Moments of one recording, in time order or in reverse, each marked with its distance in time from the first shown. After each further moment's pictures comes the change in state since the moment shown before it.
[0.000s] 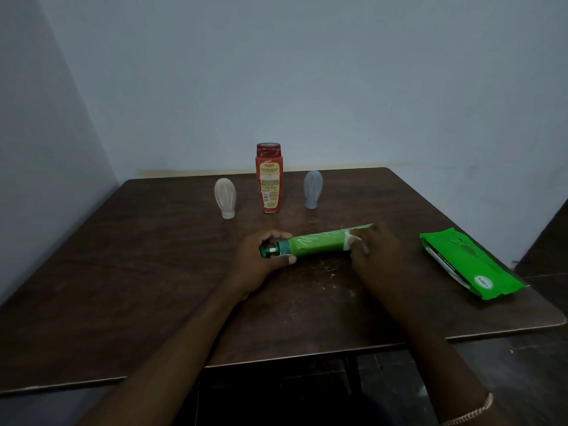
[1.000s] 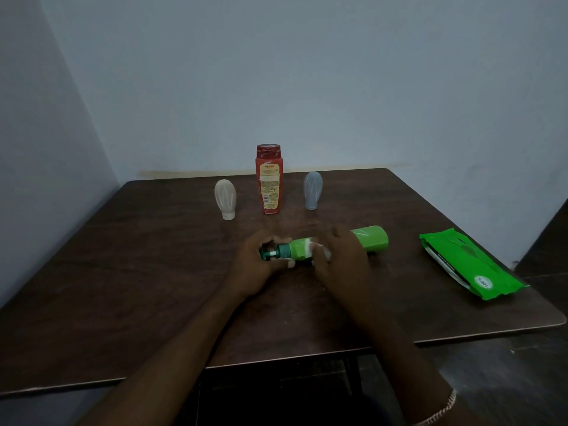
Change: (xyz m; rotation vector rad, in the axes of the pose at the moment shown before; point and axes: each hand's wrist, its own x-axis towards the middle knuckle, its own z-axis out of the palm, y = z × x) left_hand -0.002 -0.002 -0.001 0.122 0.030 0.044; right_hand -0.011 -0.049 0.026 0.124 0.020 -0.172
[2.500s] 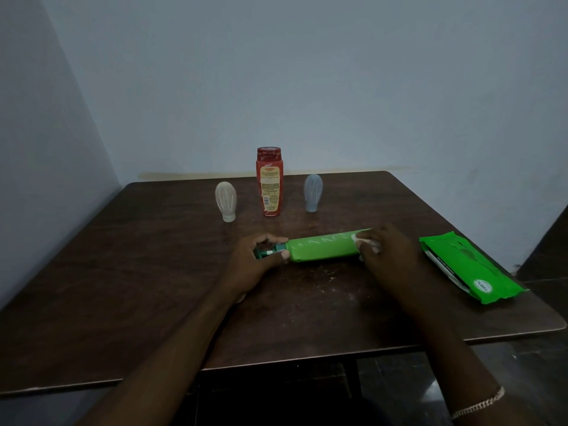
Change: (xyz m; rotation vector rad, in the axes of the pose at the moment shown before) left_hand 0.004 -0.005 -0.005 -0.165 -0.020 -0.116; right_hand 0.012 0.076 -0.041 -0.055 -0.054 0.162
